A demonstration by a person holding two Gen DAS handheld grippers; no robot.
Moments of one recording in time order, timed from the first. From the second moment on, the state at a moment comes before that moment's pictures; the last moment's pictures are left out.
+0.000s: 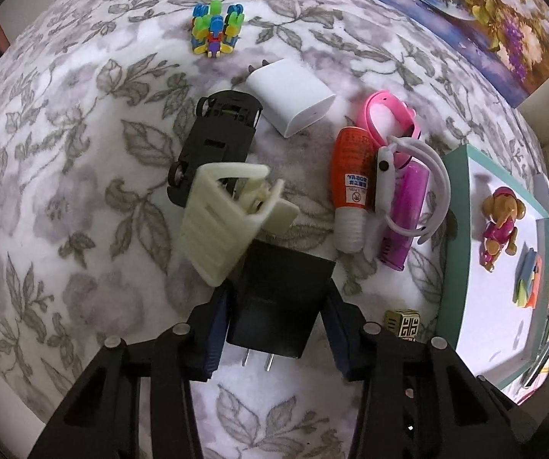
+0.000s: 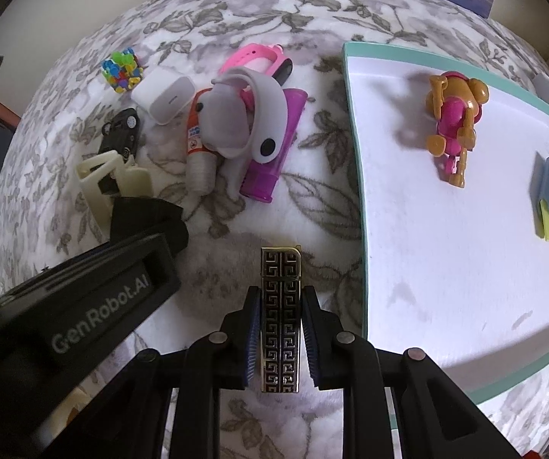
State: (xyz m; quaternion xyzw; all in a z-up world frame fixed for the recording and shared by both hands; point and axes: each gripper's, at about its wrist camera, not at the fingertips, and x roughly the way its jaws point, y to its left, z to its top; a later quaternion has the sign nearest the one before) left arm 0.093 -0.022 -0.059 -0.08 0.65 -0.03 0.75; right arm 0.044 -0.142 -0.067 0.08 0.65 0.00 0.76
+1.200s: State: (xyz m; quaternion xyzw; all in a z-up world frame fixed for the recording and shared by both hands) left arm 0.054 -0.035 0.044 -0.12 0.55 -0.08 0.82; right arm 0.016 -0.241 0.037 0.16 0.54 -0.11 0.82
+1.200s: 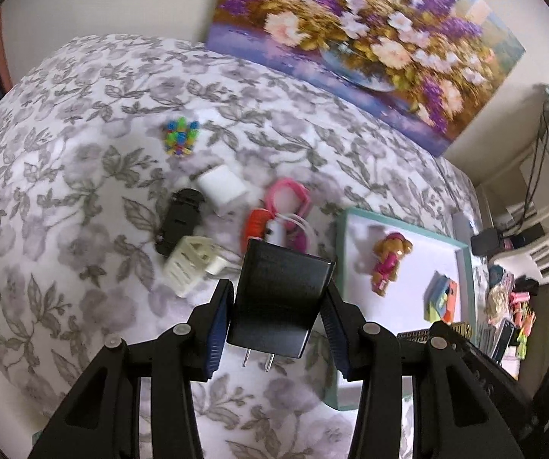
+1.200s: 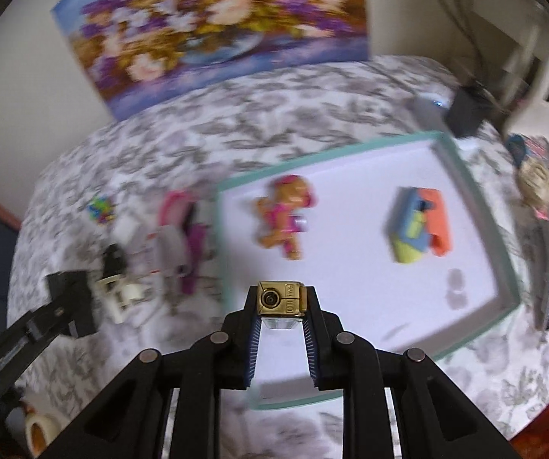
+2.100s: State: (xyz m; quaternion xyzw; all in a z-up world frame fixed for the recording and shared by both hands) left arm 0.040 -0.160 -0.003 0.03 0.58 -0.14 0.80; right arm -0.001 -0.320 0.006 0.17 0.57 -0.19 0.79
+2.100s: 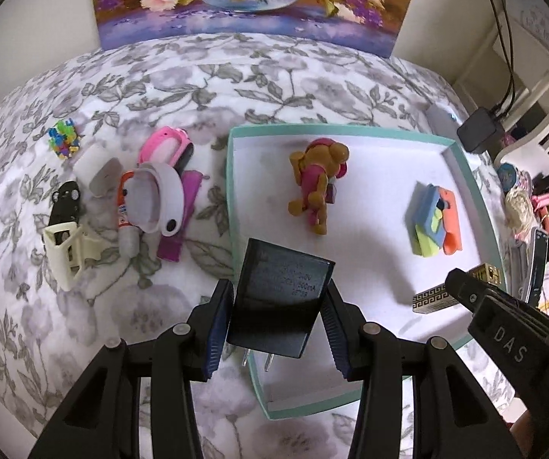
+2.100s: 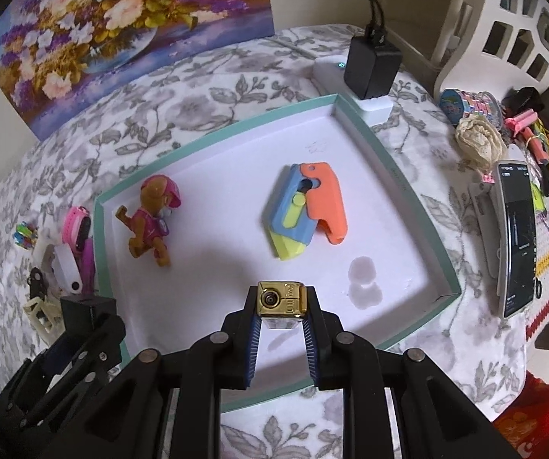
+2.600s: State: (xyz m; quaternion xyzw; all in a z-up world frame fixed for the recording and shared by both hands) left arm 0.045 -0.171 -0.018 0.06 0.58 -0.14 0.80; right arm 0.012 -0.318 -0.005 0.16 0.56 -0.18 0.79
